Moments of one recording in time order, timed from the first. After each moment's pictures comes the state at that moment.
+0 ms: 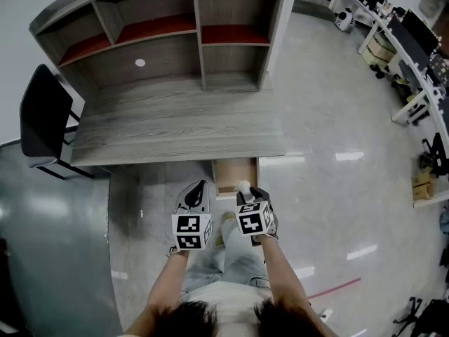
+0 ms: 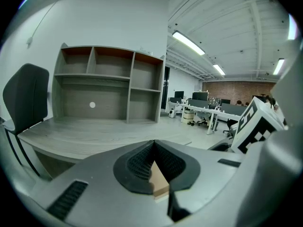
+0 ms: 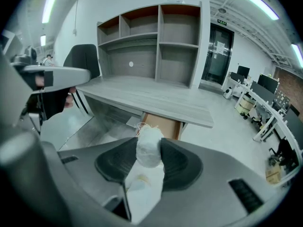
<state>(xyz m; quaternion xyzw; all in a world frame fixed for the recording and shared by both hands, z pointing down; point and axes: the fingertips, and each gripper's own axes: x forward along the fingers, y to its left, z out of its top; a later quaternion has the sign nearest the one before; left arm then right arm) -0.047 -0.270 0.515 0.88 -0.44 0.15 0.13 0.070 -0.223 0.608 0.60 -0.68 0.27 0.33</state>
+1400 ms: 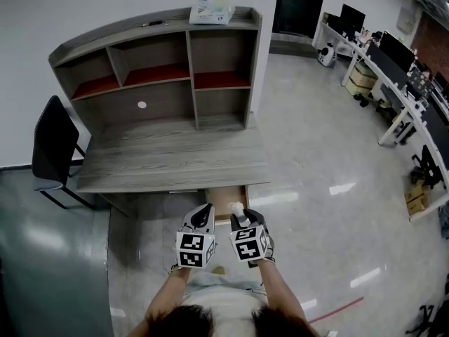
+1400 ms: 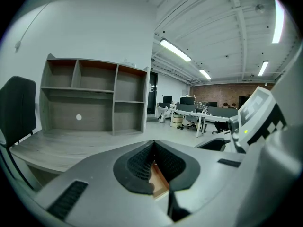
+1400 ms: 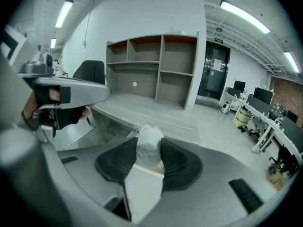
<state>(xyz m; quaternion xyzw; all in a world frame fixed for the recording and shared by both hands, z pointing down) -0.011 -0.220 0.446 0.91 -0.38 0.13 0.10 0.068 -0.187 0.512 0.62 -0.70 0.19 0.29</state>
